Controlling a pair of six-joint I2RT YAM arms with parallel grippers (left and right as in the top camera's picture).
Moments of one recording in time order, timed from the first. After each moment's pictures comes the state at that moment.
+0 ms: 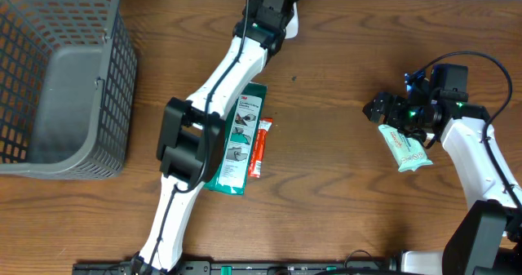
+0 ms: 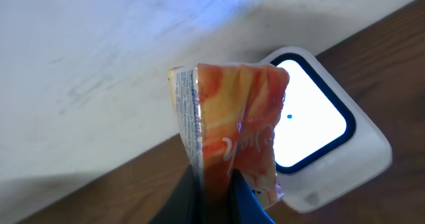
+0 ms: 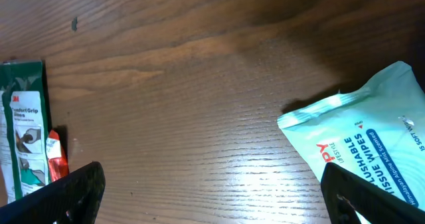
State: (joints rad) left arm -0.47 2.41 2.15 -0.32 -0.43 0.33; right arm -0.15 1.56 1.03 -0.65 -0.37 0.25
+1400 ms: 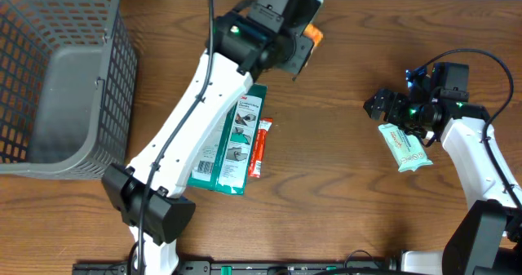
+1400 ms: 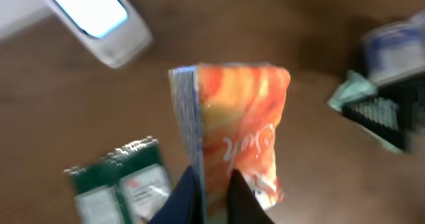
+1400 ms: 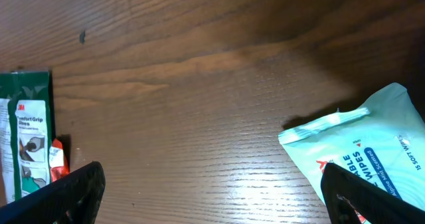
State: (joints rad) left arm -0.58 1.96 2.15 -1.13 0.12 -0.04; right arm -0.15 1.56 1.03 -0.61 -0.37 0.25
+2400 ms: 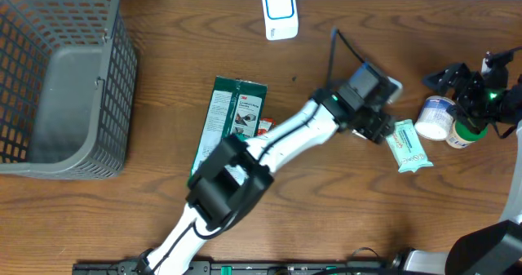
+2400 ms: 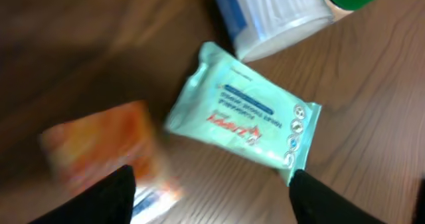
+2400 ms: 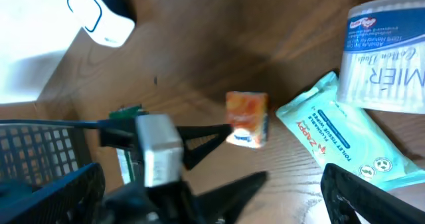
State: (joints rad) left arm -0.90 2.29 1.86 -0.42 0.36 -0.25; right arm -0.46 1.55 1.44 -1.10 -0.61 0.23
